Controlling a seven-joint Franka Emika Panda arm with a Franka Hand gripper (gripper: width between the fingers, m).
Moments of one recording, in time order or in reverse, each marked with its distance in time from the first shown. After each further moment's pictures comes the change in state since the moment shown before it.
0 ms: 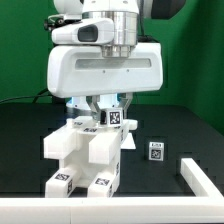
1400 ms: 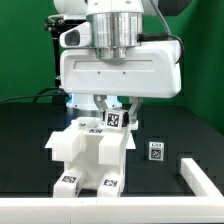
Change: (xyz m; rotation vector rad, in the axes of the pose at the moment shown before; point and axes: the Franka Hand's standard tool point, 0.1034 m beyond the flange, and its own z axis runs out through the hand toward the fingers) arm 0.012 -0.009 0.002 0.051 -0.013 1.066
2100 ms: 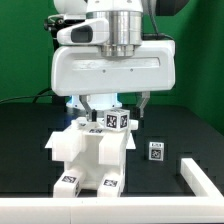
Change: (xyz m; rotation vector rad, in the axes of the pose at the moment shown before) arm -0.004 0.010 -0.003 -0.035 -0.013 -0.876
